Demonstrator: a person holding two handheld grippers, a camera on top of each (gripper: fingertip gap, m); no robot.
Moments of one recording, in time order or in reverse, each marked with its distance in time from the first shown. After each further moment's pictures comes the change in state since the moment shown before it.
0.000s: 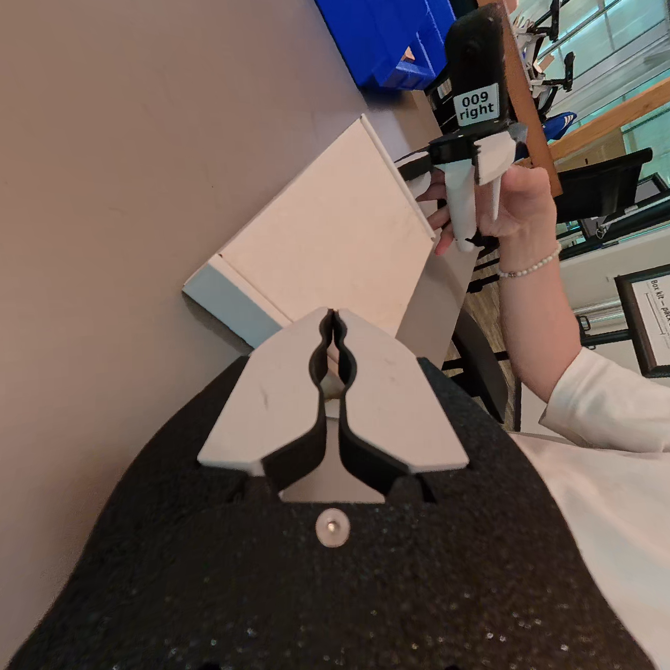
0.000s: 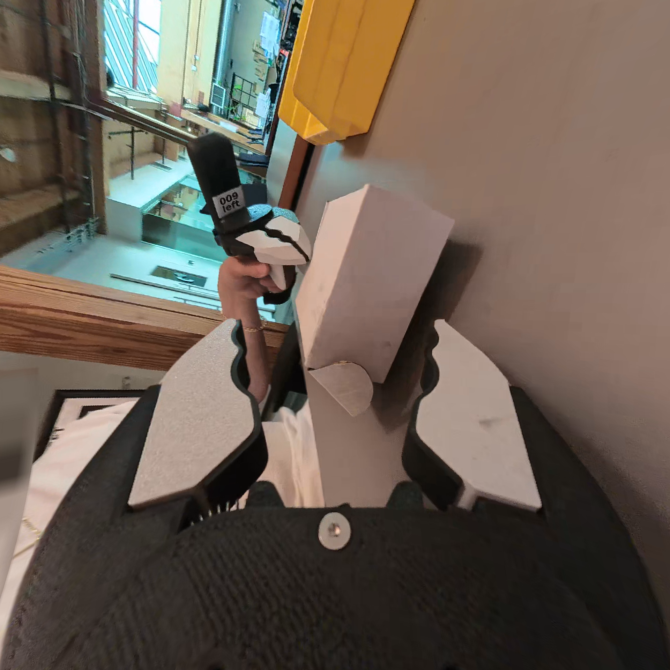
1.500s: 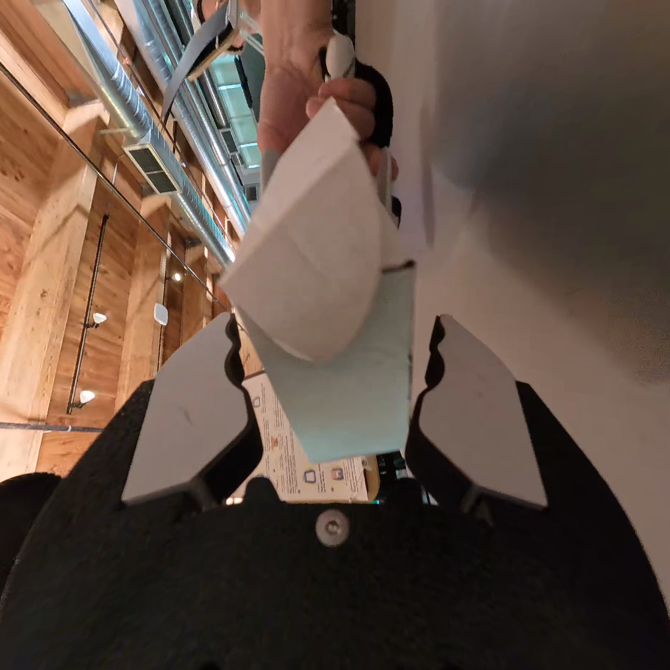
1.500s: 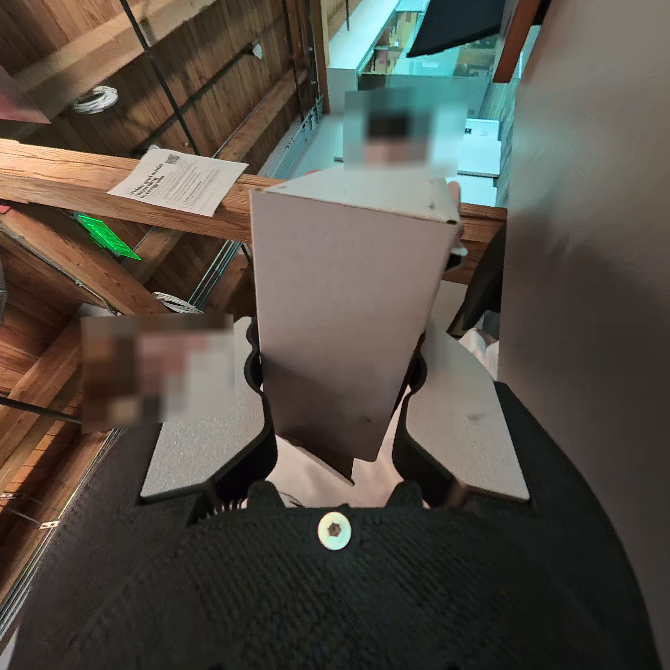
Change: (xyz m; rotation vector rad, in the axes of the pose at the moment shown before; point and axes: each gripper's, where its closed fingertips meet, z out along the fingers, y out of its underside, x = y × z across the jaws) left arm 0.094 -0.006 0.003 0.231 -0.657 2.395; right arm -0.086 0.031 0.028 -0.405 -0.622 0.309
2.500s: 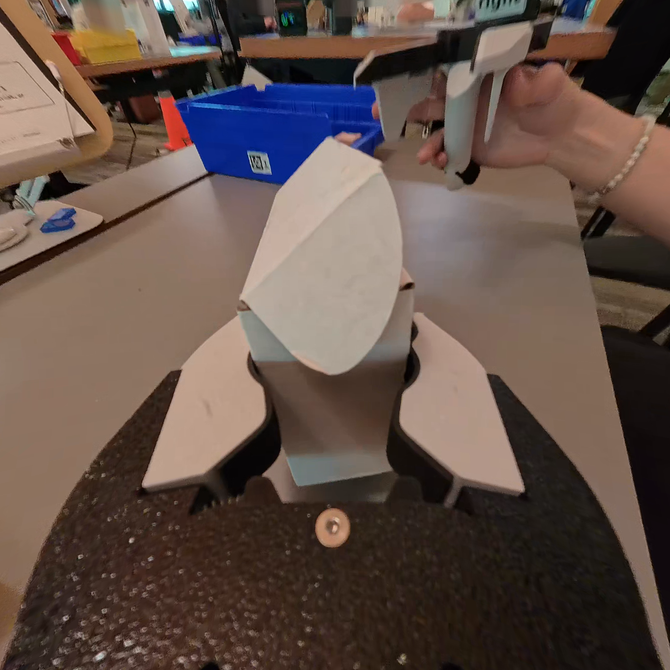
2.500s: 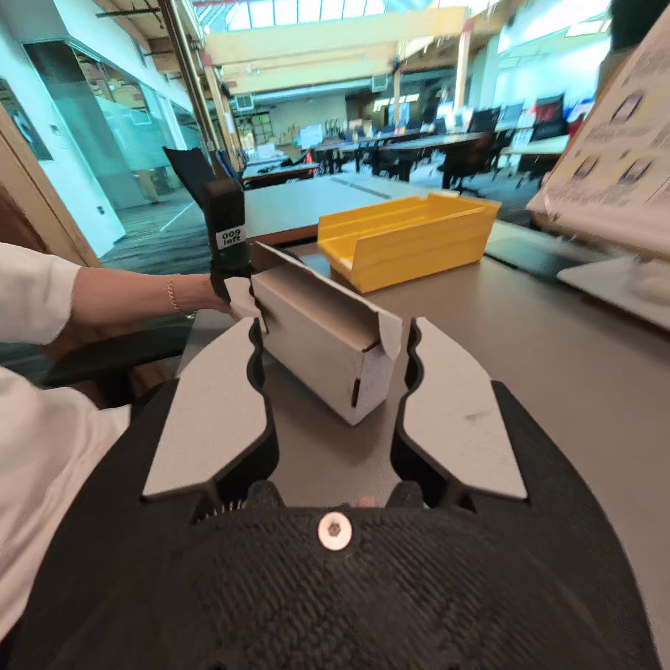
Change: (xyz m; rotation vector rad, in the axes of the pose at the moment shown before) left arm 0.049 0.053 0.013 0.022 0.286 -1.618; right arm -0.052 -0.023 -0.066 0.357 0.821 -1.385
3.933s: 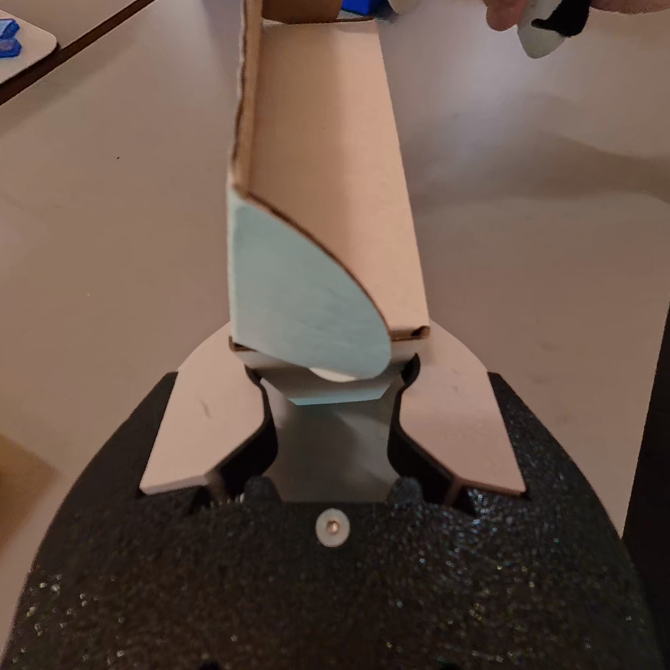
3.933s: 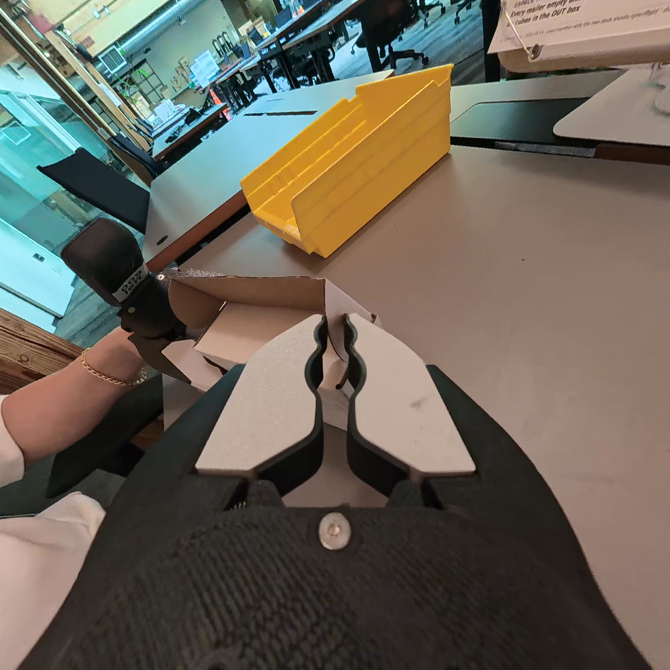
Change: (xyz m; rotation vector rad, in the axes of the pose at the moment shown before) left arm -0.006 0.049 -0.007 -0.369 -0.091 -0.056; right arm 0.038 0.027 0.078 -0.210 0.214 0.355
